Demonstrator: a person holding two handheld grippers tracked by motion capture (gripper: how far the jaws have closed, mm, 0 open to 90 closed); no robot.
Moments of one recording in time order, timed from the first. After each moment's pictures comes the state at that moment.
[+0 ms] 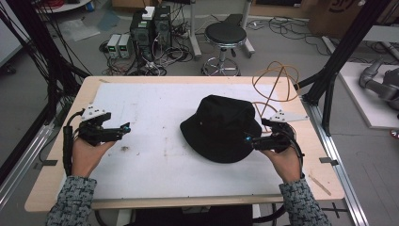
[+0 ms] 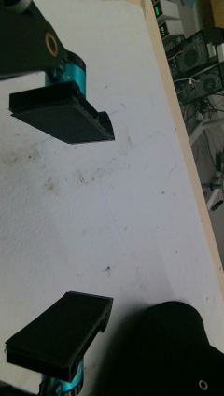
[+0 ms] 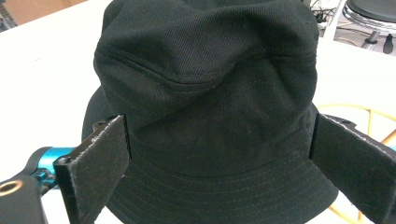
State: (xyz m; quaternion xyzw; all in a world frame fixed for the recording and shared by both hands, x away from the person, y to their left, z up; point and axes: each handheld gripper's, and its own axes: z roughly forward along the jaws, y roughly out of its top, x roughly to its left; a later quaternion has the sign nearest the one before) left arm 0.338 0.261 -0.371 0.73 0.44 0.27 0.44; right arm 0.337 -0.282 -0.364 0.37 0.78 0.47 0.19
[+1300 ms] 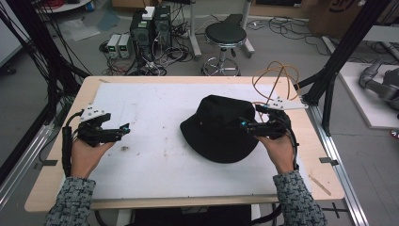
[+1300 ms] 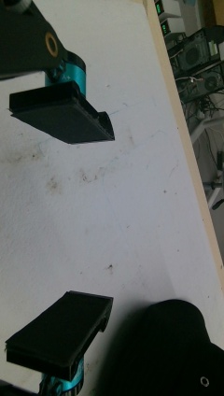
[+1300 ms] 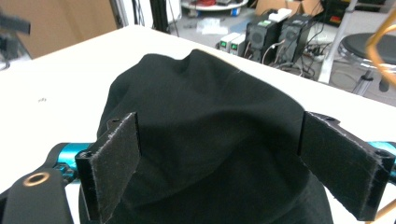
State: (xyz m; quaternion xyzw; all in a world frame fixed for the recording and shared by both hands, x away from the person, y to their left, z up) left arm 0.336 0.261 -0.371 0.73 0.44 0.27 0.44; right arm 0.358 -0.268 -0.338 0.35 0.75 0.52 0.21
